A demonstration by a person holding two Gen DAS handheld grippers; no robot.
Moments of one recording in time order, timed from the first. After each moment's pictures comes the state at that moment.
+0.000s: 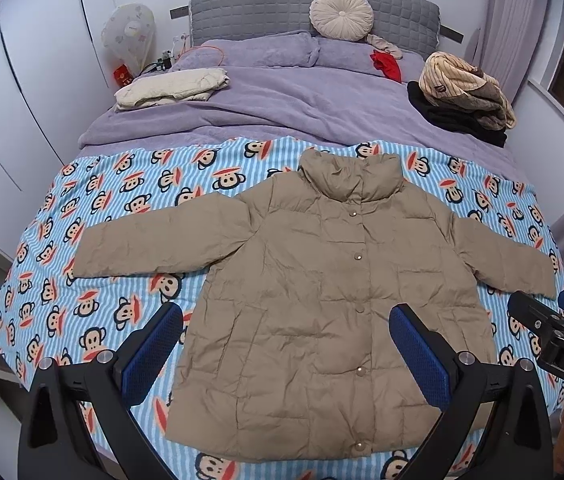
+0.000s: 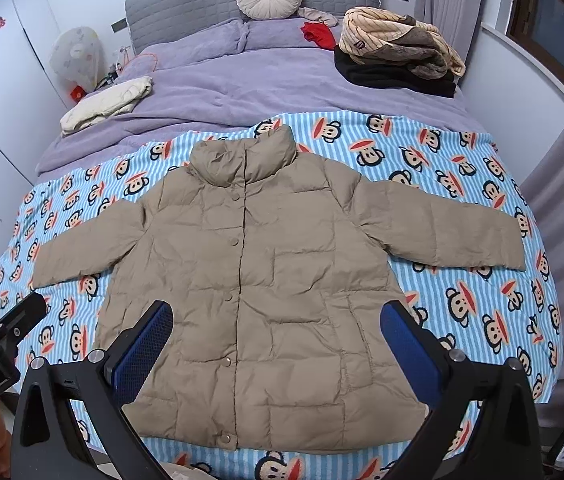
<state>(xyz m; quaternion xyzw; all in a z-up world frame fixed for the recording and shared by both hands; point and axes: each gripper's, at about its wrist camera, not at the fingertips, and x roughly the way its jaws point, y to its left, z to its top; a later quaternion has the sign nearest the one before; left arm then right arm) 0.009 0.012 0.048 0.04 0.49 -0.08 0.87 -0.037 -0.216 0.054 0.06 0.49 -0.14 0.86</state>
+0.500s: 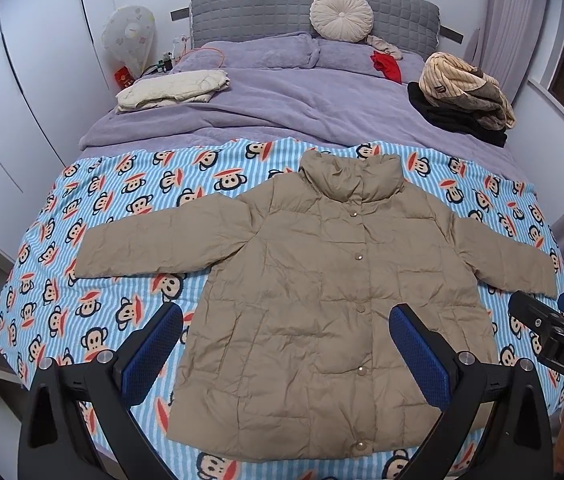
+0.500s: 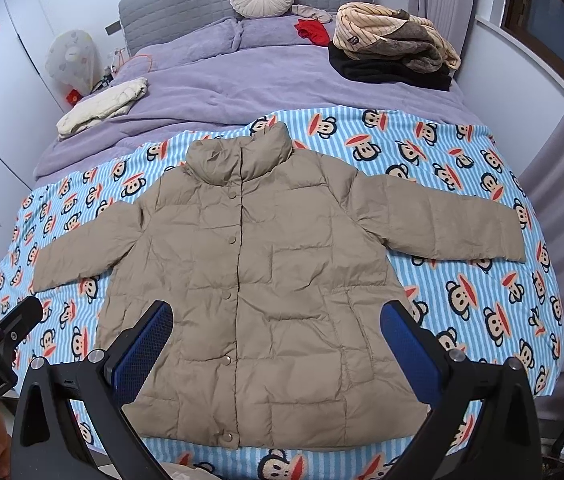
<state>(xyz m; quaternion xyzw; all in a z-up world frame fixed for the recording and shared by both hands) 0.007 0.011 0.048 0.04 0.49 -0.08 0.87 -0.038 -0.220 0.052 0.08 0.50 -0.14 0.85</state>
